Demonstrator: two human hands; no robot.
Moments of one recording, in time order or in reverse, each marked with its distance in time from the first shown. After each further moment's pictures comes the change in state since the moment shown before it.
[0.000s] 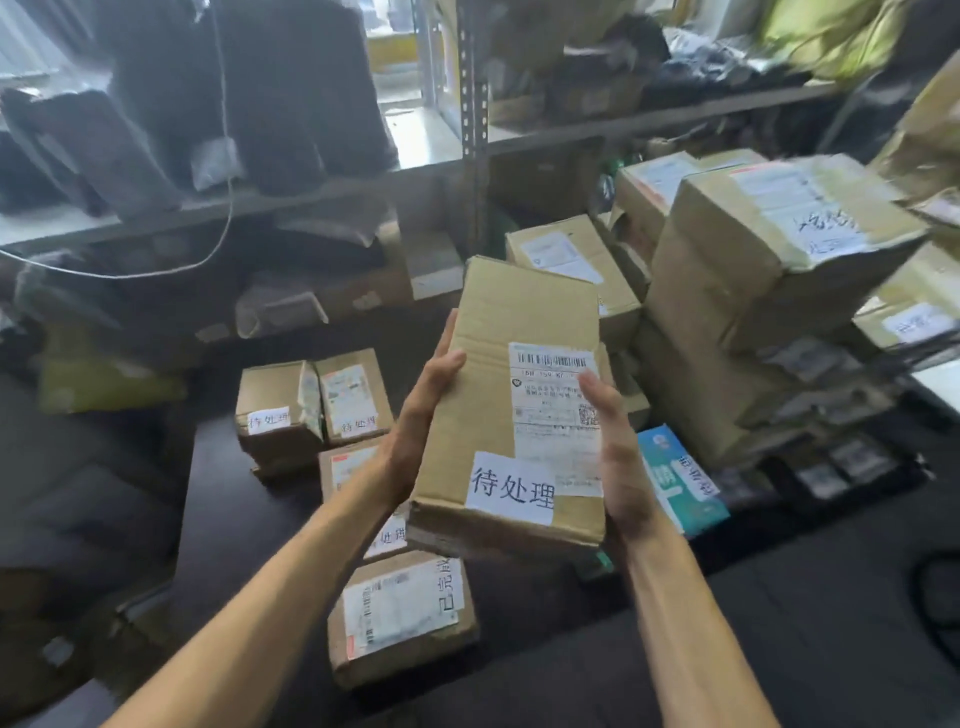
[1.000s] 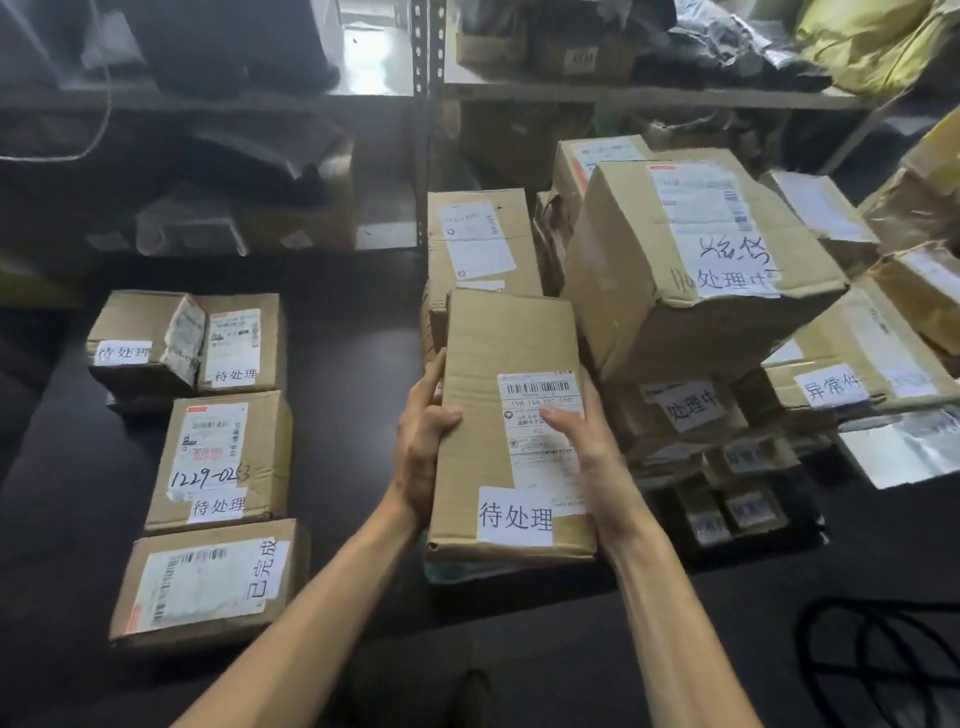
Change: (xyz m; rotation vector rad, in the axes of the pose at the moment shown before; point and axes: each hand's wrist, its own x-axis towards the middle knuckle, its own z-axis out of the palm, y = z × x) left_hand 0.098 -0.139 0.108 0.059 0.420 0.151; right_hand 0.034 -0.074 -0.168 -0.509 0.033 0.038
